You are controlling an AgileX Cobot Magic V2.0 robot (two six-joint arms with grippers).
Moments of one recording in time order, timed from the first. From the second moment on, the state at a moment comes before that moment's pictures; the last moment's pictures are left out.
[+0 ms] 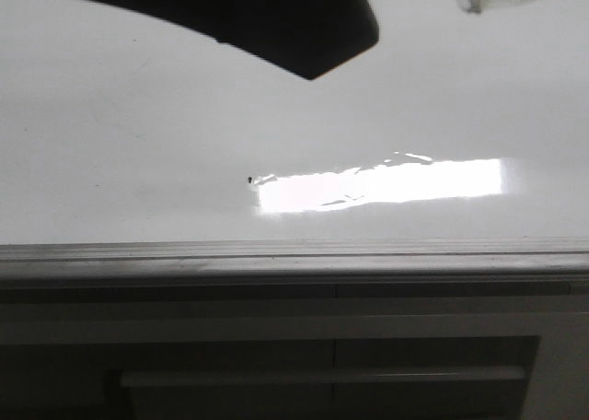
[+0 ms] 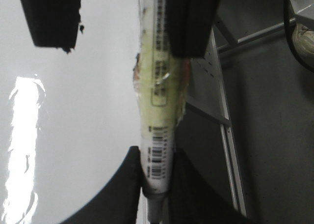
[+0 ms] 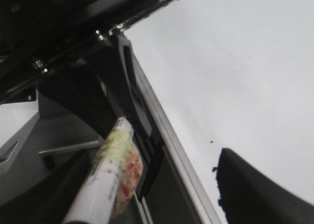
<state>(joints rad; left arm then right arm) -1.42 1.11 -0.89 0.55 0.58 0.13 0.89 0.67 -0.67 0.41 0.48 -0.70</state>
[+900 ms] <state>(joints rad) -1.42 1.11 -0.89 0.56 0.64 0.13 0.90 0.80 -0.69 0.45 0.53 -0.71</state>
